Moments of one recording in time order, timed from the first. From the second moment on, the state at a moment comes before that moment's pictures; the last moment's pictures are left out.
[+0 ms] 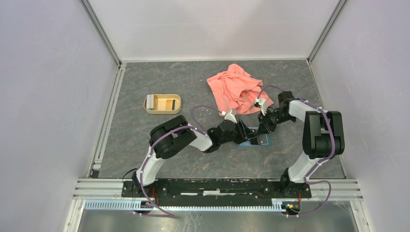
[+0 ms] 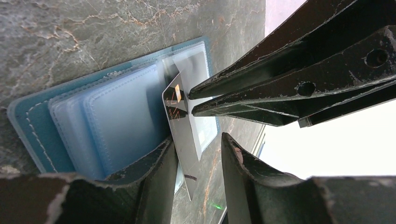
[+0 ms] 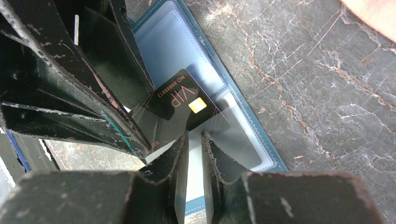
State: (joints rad) left arm -1.03 2.16 1.02 0.79 0.04 -1.25; right arm -0.02 1.72 0.95 -0.72 -0.75 -0.87
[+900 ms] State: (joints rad) left arm -0.99 2.17 1.01 0.81 0.12 -1.25; right arm -0.06 1.56 0.95 -0.78 -0.91 -1.01
